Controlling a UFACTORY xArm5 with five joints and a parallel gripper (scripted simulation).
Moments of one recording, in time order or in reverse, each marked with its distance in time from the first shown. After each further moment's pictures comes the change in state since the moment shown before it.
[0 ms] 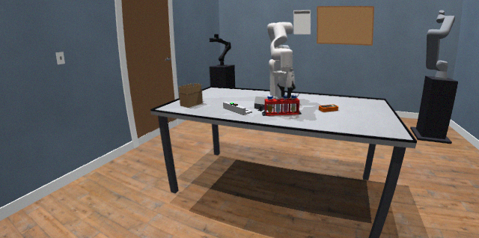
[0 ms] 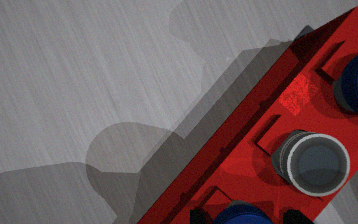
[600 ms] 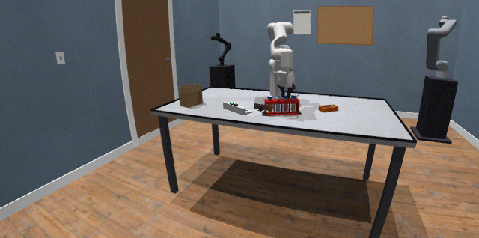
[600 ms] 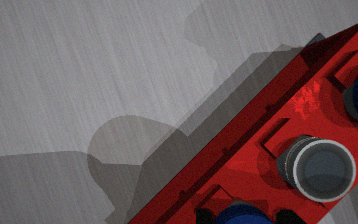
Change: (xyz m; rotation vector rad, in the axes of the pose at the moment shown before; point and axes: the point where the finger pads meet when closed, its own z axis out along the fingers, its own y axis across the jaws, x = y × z) arm 0.000 0.000 0.000 0.000 0.000 -0.078
